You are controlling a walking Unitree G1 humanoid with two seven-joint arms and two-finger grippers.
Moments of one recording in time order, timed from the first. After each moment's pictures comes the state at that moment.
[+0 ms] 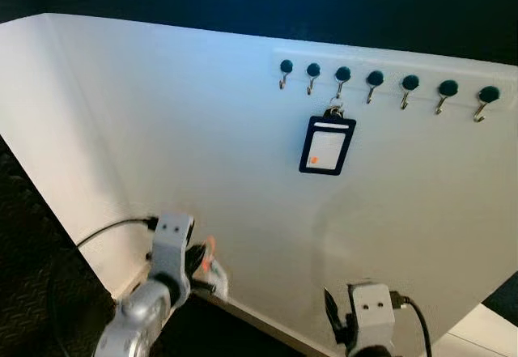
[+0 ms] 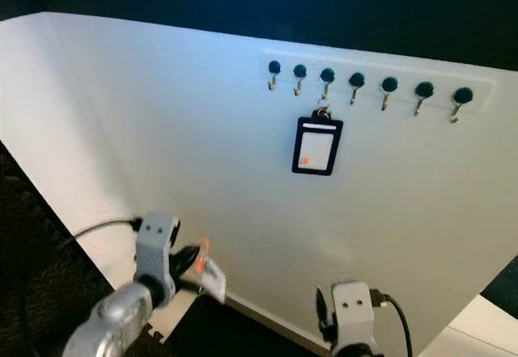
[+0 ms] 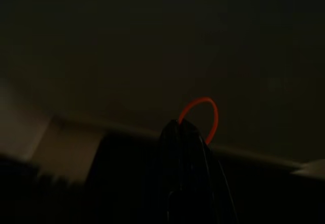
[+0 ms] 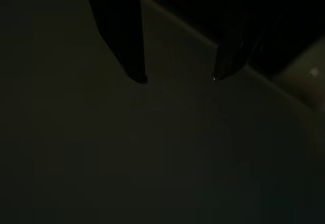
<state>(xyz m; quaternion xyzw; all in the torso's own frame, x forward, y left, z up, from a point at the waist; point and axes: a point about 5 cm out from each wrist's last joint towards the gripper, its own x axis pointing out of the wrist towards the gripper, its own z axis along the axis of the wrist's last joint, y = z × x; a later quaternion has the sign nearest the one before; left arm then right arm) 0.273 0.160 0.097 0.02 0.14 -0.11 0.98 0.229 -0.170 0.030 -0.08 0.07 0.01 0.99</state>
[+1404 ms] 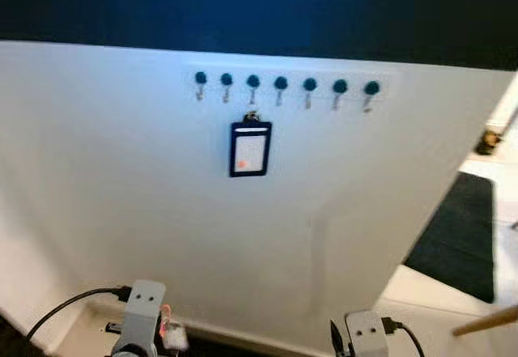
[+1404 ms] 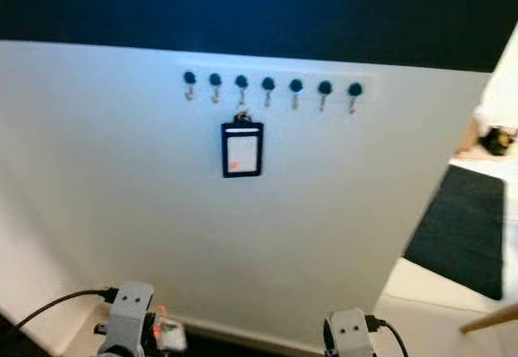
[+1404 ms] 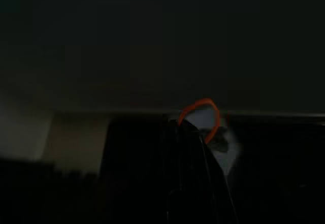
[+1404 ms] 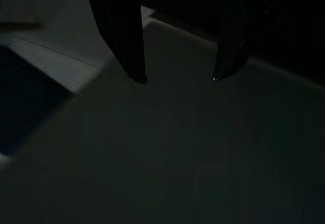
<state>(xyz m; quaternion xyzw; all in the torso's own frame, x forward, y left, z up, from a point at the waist) 0.240 0.198 0.032 0.08 0.20 -0.01 0.98 0.229 -0.169 0.002 -0.11 0.09 0.03 0.99</state>
